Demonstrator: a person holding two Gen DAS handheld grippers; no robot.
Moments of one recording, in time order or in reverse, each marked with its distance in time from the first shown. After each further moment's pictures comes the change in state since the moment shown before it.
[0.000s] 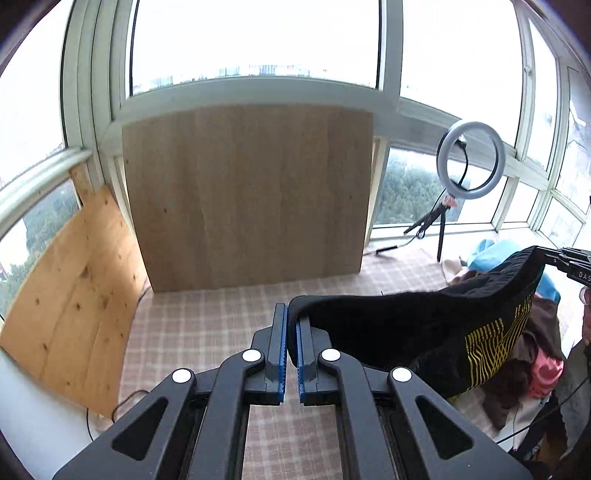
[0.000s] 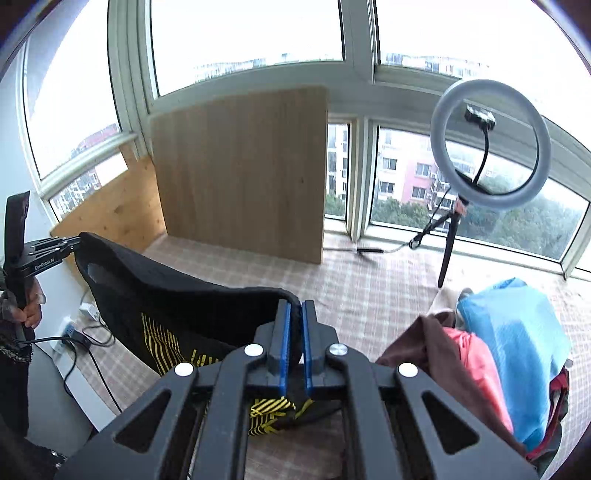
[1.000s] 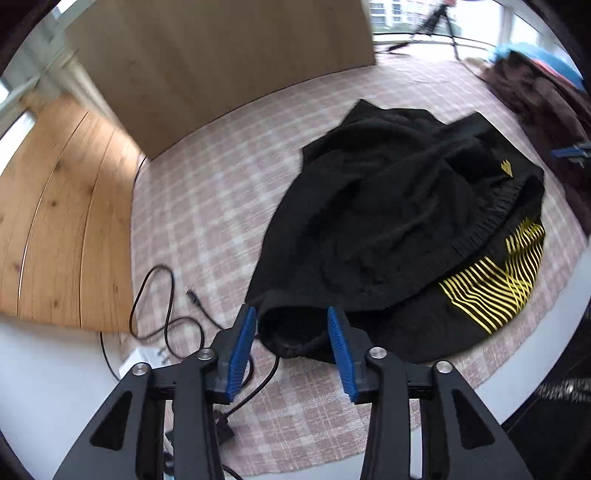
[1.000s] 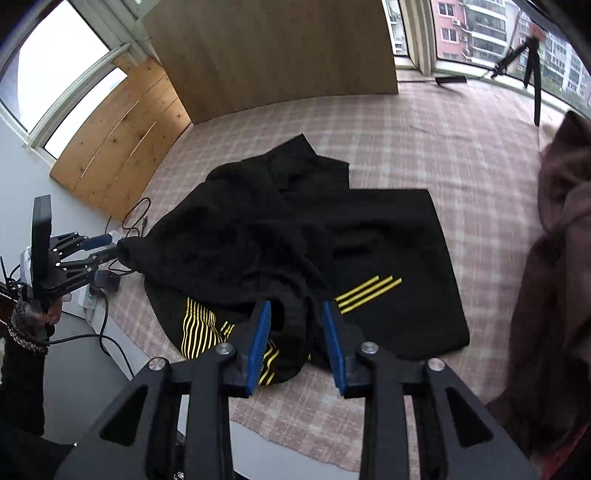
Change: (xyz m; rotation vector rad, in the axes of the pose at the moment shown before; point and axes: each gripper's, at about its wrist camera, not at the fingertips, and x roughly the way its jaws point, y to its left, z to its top) left arm 0.111 0.027 -0.200 0.421 0.566 0.039; right arm 0.160 0.075 -0.172 0.234 0.464 0.194
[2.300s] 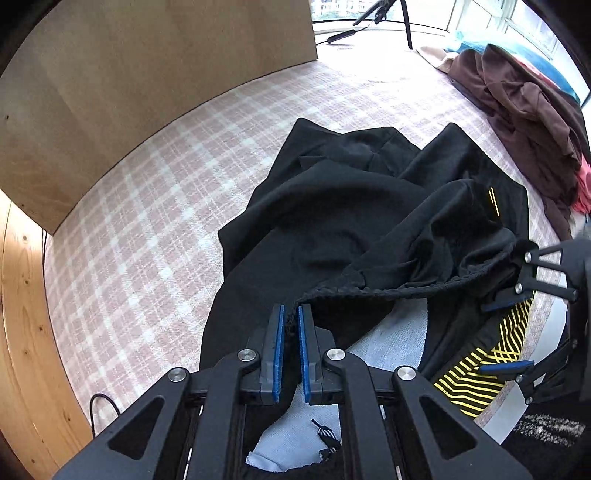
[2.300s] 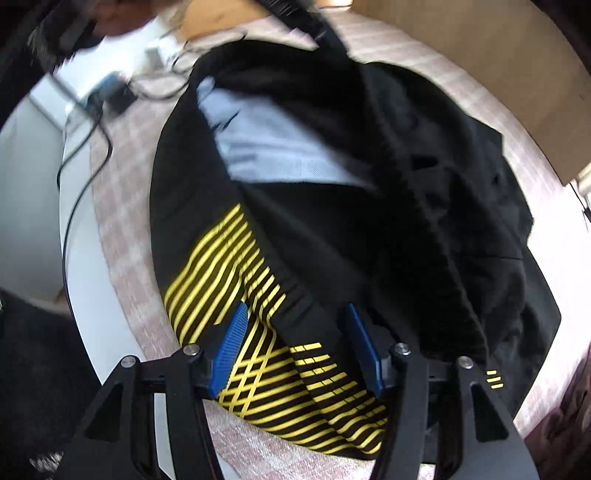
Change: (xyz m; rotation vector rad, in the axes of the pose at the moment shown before) left arm 0.081 0.021 0.121 0.010 0.018 -0.238; right arm 0.130 0.136 -0.034 -0.754 0.324 -0.103
